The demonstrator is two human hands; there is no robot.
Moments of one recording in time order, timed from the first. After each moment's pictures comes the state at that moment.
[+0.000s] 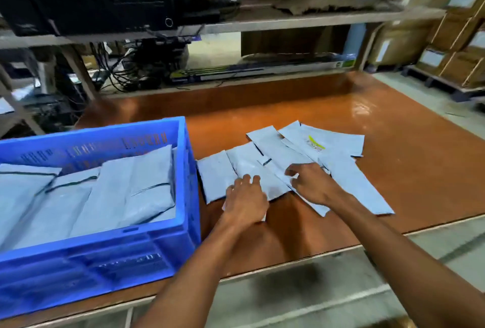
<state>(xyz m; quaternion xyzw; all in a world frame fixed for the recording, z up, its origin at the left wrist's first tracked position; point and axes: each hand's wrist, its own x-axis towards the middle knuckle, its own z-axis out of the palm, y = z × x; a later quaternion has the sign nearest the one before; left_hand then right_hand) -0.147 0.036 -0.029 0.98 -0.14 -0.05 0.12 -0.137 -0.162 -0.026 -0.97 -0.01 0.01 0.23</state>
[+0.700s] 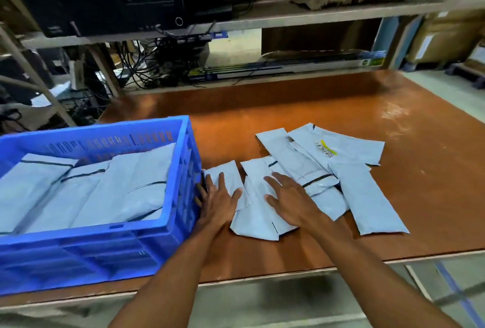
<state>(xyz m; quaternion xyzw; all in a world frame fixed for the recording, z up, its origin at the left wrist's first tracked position) -0.119 0.078 -0.075 0.97 0.09 -0.06 0.21 -0.127 -0.129 -0.075 -0.98 -0.14 0.03 0.14</state>
